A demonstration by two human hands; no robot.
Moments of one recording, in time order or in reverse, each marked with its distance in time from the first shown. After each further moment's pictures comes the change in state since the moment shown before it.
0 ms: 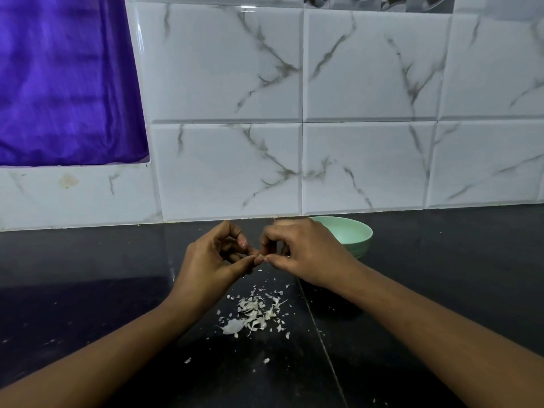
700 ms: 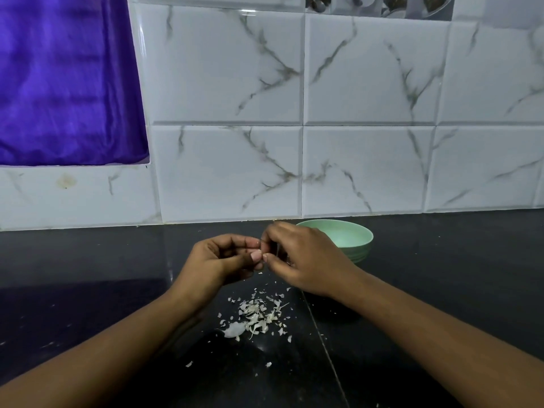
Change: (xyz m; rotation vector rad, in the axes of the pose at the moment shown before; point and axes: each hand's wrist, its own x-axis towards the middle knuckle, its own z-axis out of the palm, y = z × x) left_hand 0.003 0.007 0.001 -0.482 -0.057 -0.330; right_hand -0.002 -0.006 0.004 -0.017 0.012 -0.031
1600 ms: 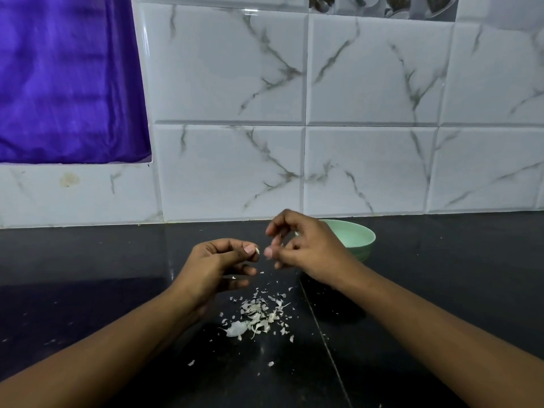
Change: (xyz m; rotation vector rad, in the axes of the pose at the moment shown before) left_hand 0.004 -0.003 -0.005 0.018 0.087 -0.142; right_hand 0.003 0.005 0.002 0.645 0.051 0.365
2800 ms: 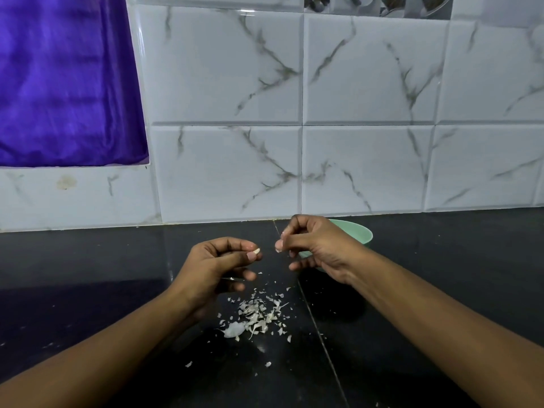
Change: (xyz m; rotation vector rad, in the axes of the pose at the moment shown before) left_hand -0.005 0.004 0.004 -0.042 -0.052 0.039; right_hand 0.004 -0.002 -0.014 0.489 -0.022 0.383
